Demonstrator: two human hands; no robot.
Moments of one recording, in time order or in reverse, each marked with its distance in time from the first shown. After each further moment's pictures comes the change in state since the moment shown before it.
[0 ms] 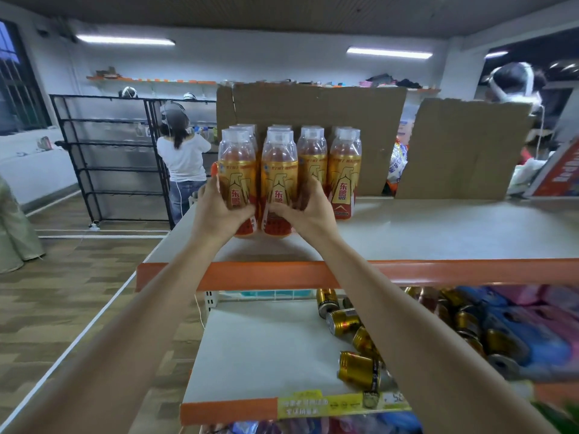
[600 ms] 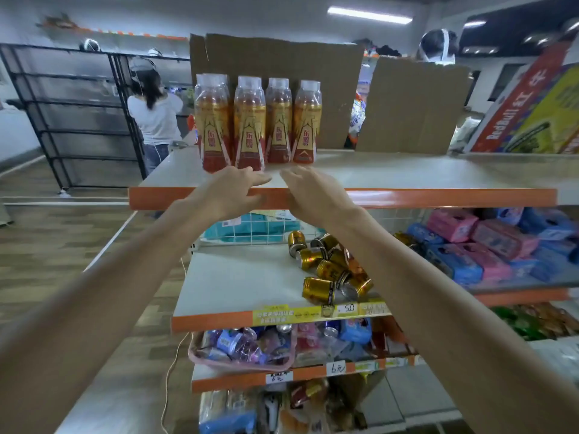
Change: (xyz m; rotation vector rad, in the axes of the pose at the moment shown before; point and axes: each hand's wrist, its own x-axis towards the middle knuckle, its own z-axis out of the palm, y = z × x) left_hand -0.114 0.067 -0.009 0.567 -0.505 0.493; right_hand -0.121 -0.031 -0.081 -1.089 -0.246 -0.524
